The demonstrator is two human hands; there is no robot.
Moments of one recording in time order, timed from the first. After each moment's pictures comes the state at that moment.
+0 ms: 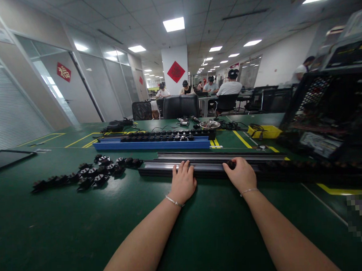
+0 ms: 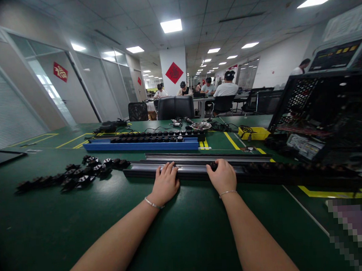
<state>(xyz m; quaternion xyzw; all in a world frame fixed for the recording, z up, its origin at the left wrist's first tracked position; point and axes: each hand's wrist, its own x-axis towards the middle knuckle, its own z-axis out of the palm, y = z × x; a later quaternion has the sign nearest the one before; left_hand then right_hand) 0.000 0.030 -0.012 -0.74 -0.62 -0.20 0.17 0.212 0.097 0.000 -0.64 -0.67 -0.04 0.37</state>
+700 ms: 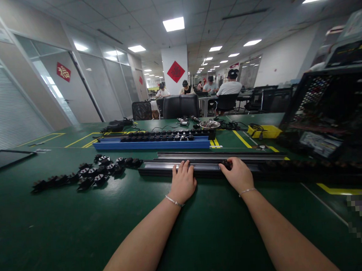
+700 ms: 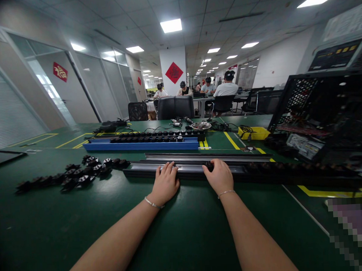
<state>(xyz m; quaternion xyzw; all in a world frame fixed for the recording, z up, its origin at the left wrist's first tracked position) 0.000 0.030 -0.012 -0.74 -0.62 -0.21 0.16 0.206 0.094 -0.001 -0.60 -0.70 -0.02 0.38</state>
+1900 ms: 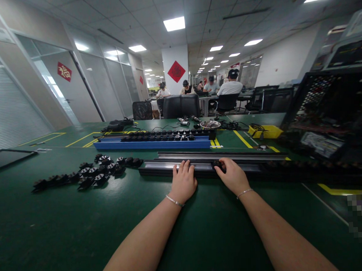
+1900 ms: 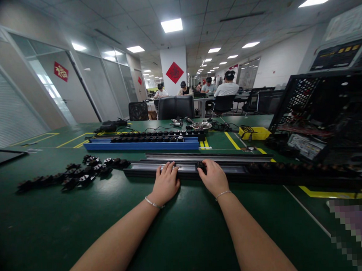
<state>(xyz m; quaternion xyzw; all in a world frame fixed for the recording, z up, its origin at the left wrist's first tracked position) 0.000 0.030 -0.012 -0.74 -0.62 -0.21 0.18 0.193 0.090 -0.002 -0.51 -0.77 0.01 0.39</state>
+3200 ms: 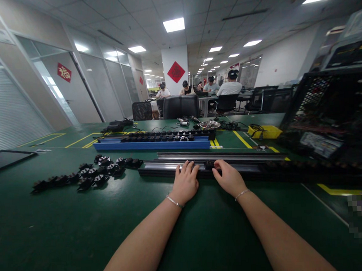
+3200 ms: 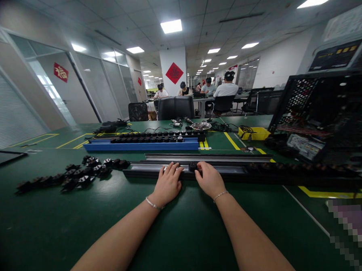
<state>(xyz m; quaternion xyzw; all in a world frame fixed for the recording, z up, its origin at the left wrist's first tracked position) 0.004 0.030 -0.010 -0.76 -0.59 -0.21 0.17 0.185 0.084 0.001 -0.49 -0.79 0.06 0.36</state>
